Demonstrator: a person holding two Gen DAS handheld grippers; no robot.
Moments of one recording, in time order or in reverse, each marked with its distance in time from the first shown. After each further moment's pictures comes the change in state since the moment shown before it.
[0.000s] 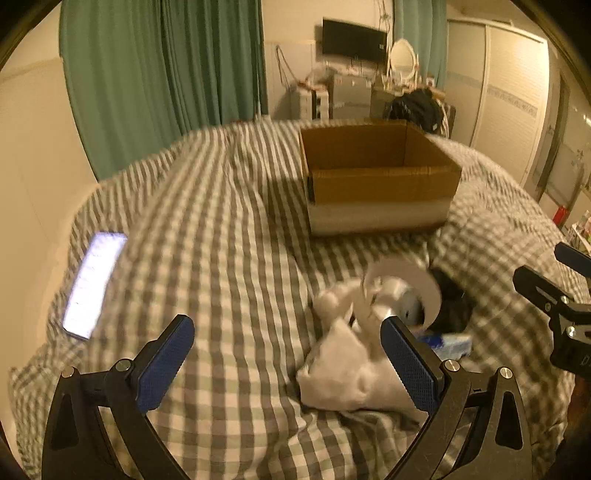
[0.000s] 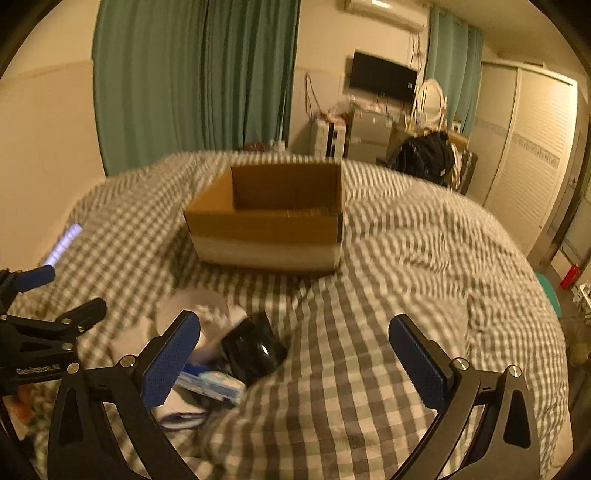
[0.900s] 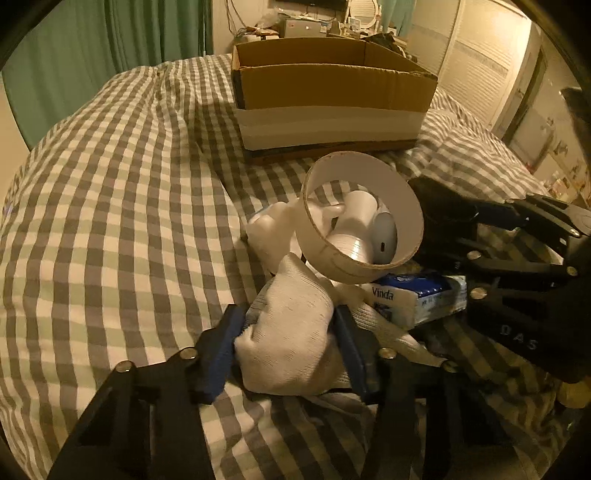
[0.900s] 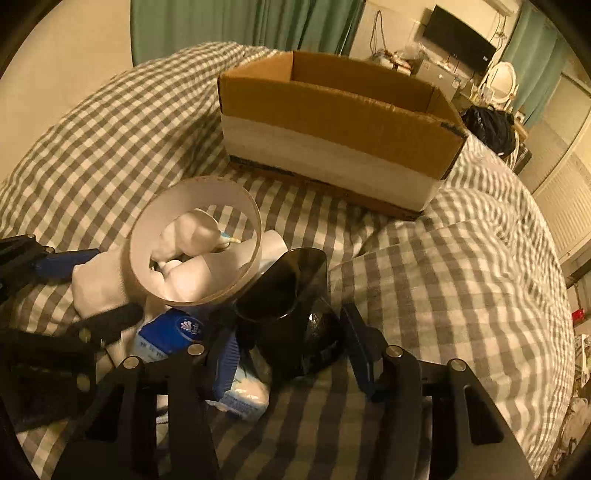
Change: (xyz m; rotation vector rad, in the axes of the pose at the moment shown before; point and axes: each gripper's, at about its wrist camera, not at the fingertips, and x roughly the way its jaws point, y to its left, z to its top) left arm 0.059 -0.021 -0.027 0.074 0.202 -0.194; right arm 0.092 0.047 -0.025 -0.243 0.276 0.068
